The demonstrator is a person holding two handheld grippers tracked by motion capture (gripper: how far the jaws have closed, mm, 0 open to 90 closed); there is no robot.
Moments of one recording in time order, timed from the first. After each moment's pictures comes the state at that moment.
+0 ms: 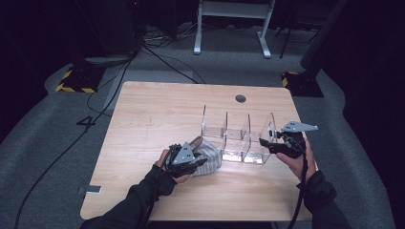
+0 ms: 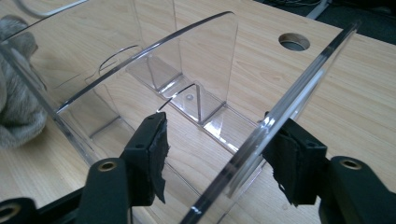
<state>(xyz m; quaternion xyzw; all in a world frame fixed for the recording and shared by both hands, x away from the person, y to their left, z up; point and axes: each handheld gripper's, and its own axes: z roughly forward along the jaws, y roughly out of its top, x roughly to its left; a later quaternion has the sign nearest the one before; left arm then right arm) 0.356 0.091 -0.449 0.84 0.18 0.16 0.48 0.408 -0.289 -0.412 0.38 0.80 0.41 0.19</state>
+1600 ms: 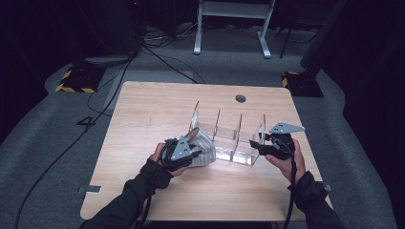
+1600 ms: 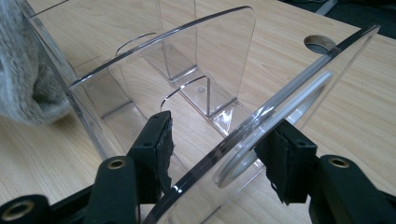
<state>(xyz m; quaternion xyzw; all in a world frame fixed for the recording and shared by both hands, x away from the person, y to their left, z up) 0.364 0.106 -0.440 0.85 0.19 0.22 0.44 0.401 -0.256 -0.411 0.38 0.81 0.40 0.19</state>
